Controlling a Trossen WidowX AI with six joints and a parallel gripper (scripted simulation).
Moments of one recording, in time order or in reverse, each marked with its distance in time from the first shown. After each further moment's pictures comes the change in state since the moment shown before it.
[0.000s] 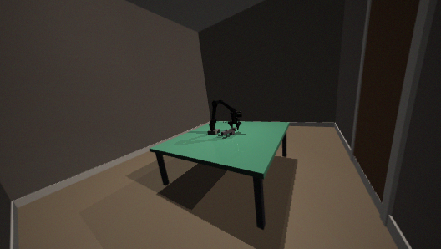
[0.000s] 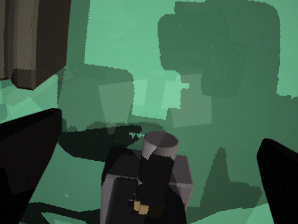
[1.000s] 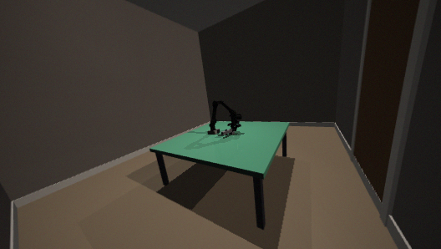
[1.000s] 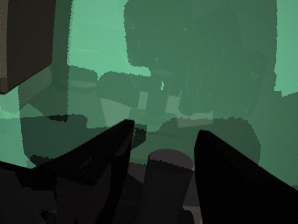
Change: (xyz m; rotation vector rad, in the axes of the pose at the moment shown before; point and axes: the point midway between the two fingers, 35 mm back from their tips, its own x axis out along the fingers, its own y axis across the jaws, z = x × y) arm 0.025 0.001 -0.007 0.000 0.001 0.002
